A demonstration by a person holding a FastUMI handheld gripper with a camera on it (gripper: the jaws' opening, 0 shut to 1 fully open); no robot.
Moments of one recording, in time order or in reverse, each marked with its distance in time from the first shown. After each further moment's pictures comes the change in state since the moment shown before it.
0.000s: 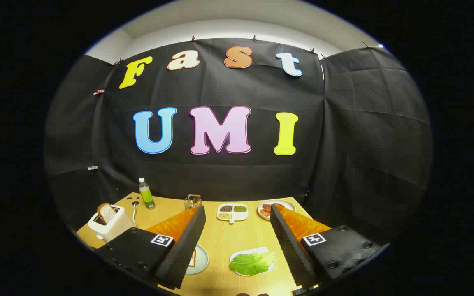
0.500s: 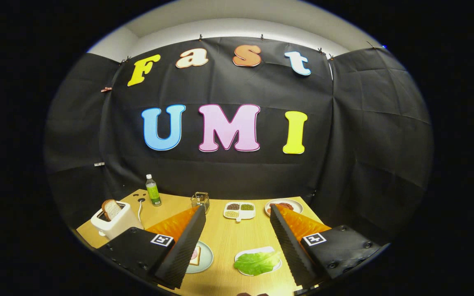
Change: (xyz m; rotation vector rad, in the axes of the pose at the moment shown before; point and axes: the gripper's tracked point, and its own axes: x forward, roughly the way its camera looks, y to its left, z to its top) arm -0.001 0.019 -0.002 -0.016 -0.005 0.056
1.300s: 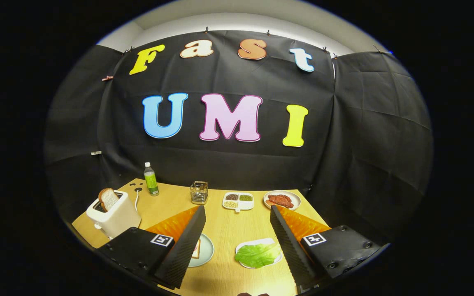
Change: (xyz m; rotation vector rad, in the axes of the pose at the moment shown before) arm -0.002 0.015 -0.030 -0.038 0.066 -0.019
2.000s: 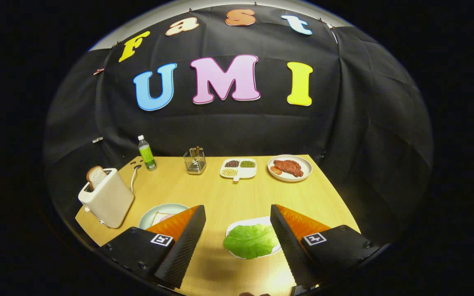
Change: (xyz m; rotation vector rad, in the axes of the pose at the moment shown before) arm 0.061 -0.054 -0.112 0.066 0.258 0.085
